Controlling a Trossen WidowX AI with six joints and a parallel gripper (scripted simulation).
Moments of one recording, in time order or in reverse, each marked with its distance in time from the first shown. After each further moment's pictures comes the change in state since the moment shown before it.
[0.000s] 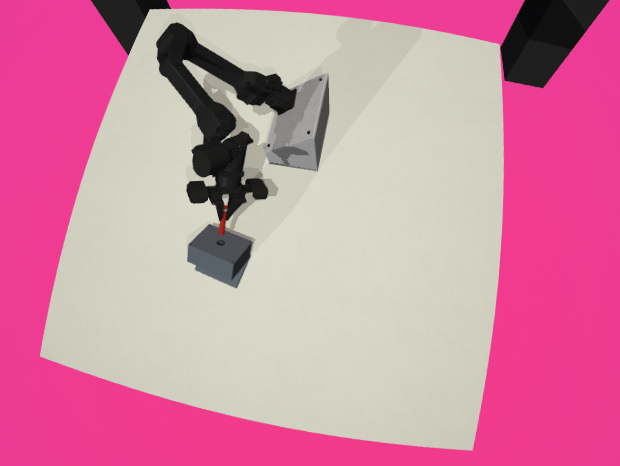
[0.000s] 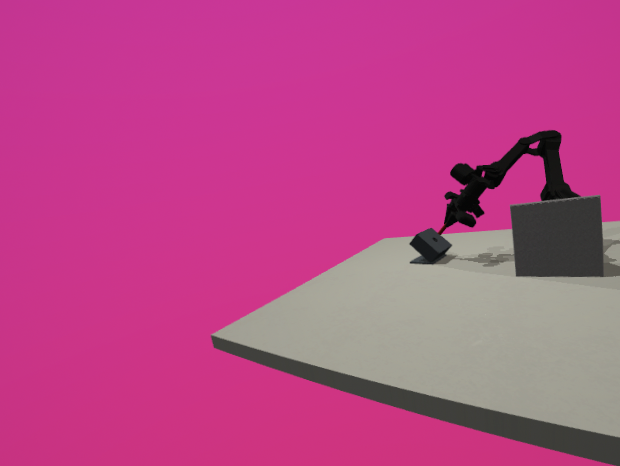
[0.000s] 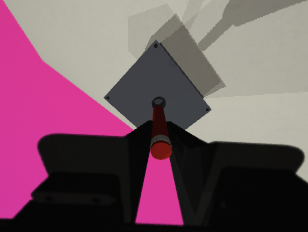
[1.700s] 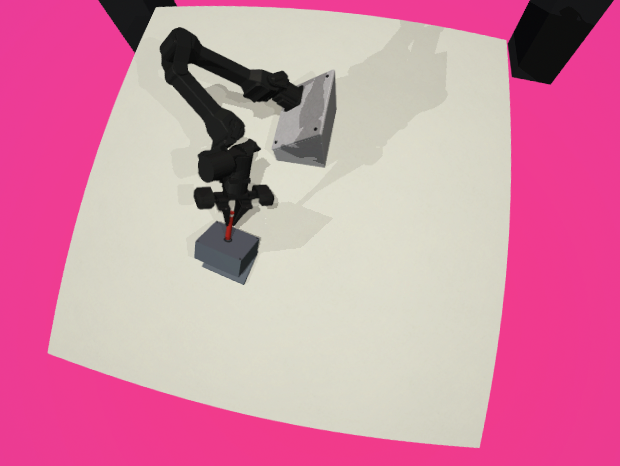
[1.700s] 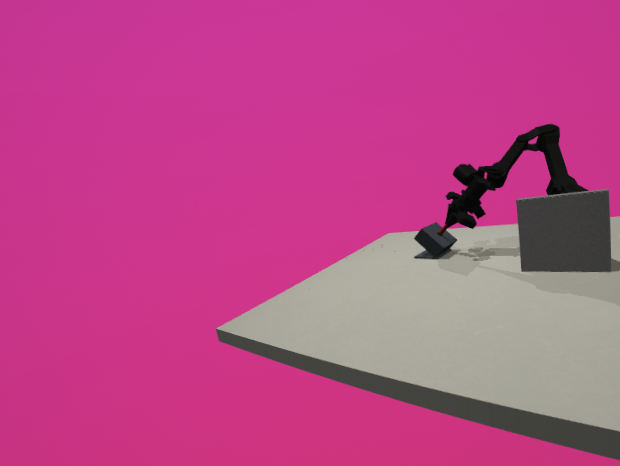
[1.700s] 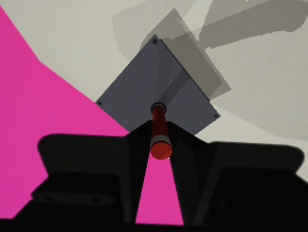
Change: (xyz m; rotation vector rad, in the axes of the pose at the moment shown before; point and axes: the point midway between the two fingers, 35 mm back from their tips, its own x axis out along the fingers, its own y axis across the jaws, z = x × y) arm 0.027 -0.001 0.001 0.008 0.000 0.014
